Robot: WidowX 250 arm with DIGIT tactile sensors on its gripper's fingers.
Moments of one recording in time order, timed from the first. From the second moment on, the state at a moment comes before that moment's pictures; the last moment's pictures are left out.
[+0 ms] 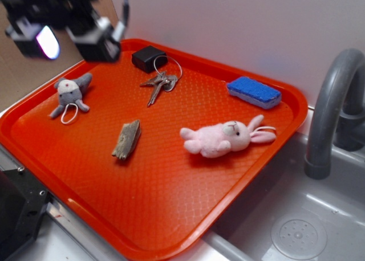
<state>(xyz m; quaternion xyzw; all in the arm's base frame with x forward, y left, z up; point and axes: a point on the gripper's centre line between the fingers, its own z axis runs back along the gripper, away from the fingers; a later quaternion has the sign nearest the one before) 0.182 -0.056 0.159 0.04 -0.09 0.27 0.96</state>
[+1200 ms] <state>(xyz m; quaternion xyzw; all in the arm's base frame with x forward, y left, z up) 0.218 -0.043 0.028 0.01 -0.17 0.18 0.97</state>
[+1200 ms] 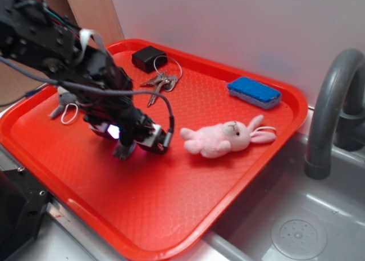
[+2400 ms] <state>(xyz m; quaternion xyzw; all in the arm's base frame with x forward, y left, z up) 0.220 -0.030 0.103 0.04 -0.09 0.08 0.99</state>
